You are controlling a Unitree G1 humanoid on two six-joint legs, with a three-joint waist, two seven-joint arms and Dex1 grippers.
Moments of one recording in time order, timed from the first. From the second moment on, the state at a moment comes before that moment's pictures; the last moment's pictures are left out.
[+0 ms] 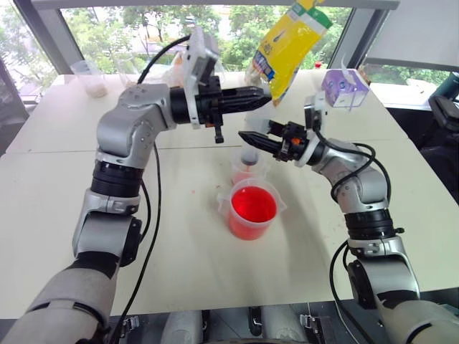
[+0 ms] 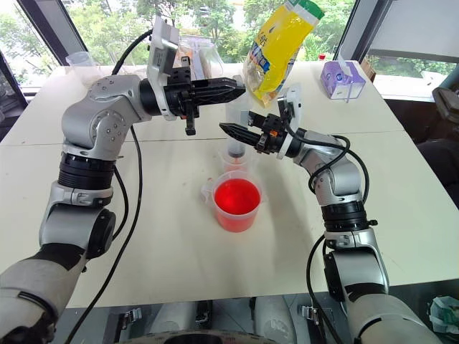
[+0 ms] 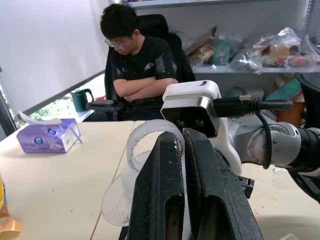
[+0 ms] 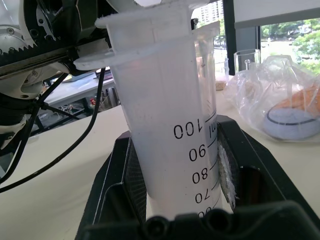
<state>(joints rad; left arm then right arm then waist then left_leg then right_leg) -1.05 0.38 -0.06 0.19 -0.50 0.55 -1.13 -0.72 -0.37 -0.01 0.15 0.51 0.36 0.98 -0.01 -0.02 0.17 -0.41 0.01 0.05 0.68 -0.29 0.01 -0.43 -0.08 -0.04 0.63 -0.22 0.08</state>
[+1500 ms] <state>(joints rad) -0.88 0.63 0.09 -0.01 -0.64 0.72 -1.10 -0.81 -0.37 -0.06 0.13 0.57 0.55 0.83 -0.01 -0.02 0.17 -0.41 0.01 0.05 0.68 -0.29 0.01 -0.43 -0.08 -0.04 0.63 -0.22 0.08</state>
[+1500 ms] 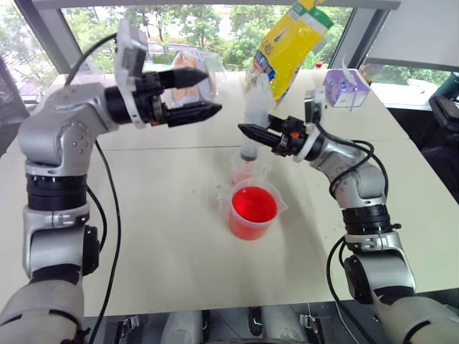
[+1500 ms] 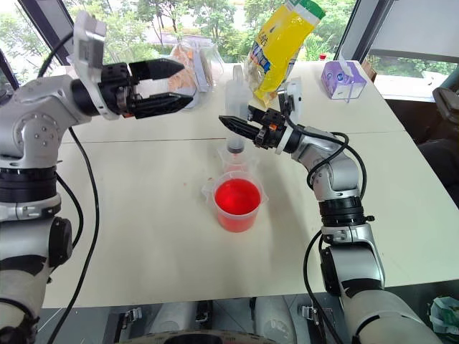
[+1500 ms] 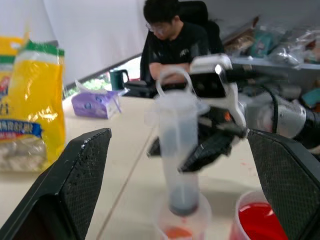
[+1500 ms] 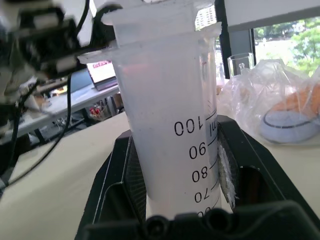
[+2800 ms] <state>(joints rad) -0.64 0.67 0.04 -0.29 -0.71 0.82 -1.03 -0.77 -0.78 0.05 0.12 0.51 1.52 0.50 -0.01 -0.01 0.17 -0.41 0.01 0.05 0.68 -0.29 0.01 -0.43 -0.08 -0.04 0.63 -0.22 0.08</state>
